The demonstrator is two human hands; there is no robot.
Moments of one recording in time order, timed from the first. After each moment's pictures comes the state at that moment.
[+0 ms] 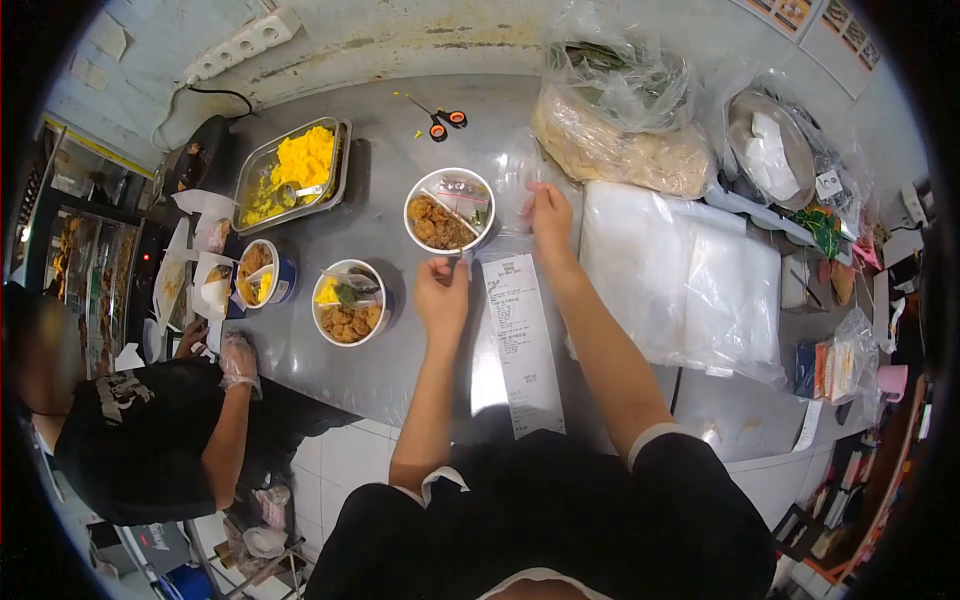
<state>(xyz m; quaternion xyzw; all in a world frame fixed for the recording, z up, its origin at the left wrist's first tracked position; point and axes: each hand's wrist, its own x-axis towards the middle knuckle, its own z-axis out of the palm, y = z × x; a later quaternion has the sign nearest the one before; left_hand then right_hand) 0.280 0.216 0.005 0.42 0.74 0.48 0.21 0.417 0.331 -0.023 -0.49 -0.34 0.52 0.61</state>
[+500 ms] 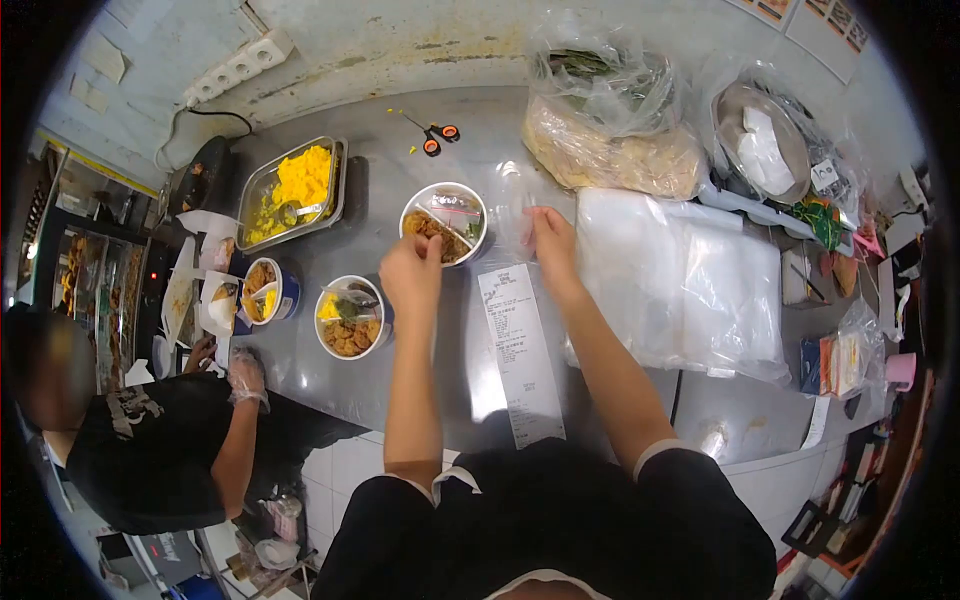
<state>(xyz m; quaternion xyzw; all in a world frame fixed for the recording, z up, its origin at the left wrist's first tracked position) 0.255 0.252 0.049 0.57 0.73 0.37 0.08 0.437 0.298 0.006 -0.50 -0.35 0.56 0.56</state>
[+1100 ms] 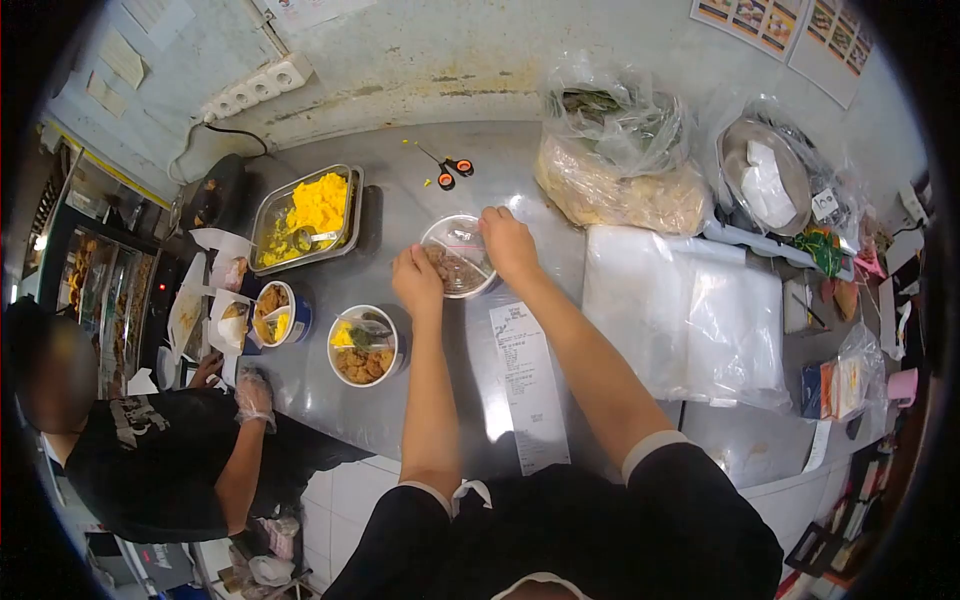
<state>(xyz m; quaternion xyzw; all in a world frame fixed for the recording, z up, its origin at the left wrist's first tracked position) 0.235 0.304 0.007 0.47 0.73 0.49 0.03 0.377 0.354 0.021 -0.55 -0.74 0.18 0.35</state>
